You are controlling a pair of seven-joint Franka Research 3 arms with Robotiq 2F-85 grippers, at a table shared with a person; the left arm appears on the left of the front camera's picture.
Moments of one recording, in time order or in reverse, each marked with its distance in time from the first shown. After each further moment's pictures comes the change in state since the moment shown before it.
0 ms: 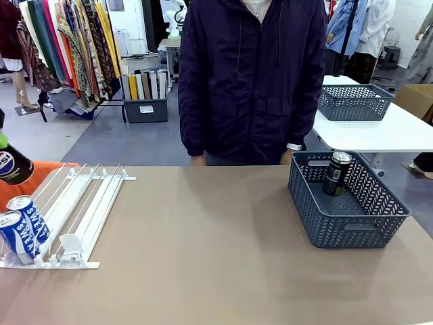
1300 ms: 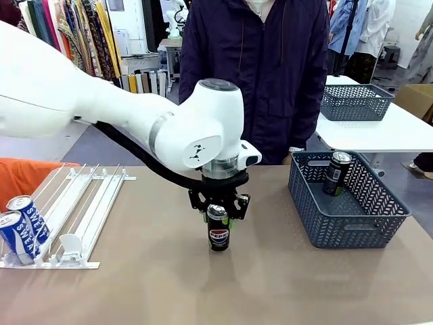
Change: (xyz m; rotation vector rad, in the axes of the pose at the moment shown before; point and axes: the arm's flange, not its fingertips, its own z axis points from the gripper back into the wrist) left arm -0.048 -0.367 -0.328 0.043 0.387 -0.545; right arm 0.000 0.000 0.000 0.000 -0.001 0.001
